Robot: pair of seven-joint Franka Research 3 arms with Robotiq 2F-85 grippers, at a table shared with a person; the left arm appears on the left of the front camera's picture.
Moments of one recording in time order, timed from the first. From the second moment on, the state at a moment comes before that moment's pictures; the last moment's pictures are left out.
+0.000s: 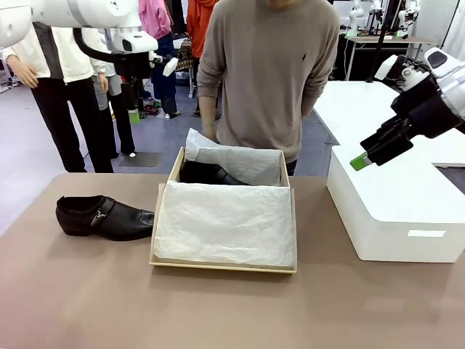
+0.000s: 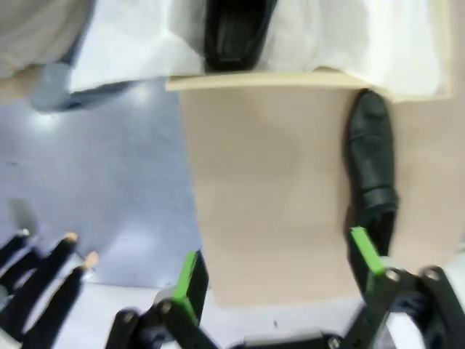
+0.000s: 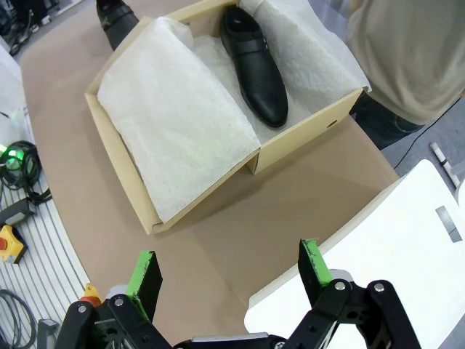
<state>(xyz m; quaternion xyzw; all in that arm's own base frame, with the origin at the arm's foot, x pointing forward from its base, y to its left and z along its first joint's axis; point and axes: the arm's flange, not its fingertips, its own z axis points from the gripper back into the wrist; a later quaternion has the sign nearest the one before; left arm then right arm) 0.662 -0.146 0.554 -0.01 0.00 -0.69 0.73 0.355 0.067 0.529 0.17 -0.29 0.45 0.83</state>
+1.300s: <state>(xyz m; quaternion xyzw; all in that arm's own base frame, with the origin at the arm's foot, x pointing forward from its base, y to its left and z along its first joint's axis) 0.658 -0.153 0.572 0.01 -0.03 -0.69 0.72 0.355 0.067 0.529 0.17 -0.29 0.45 0.83</state>
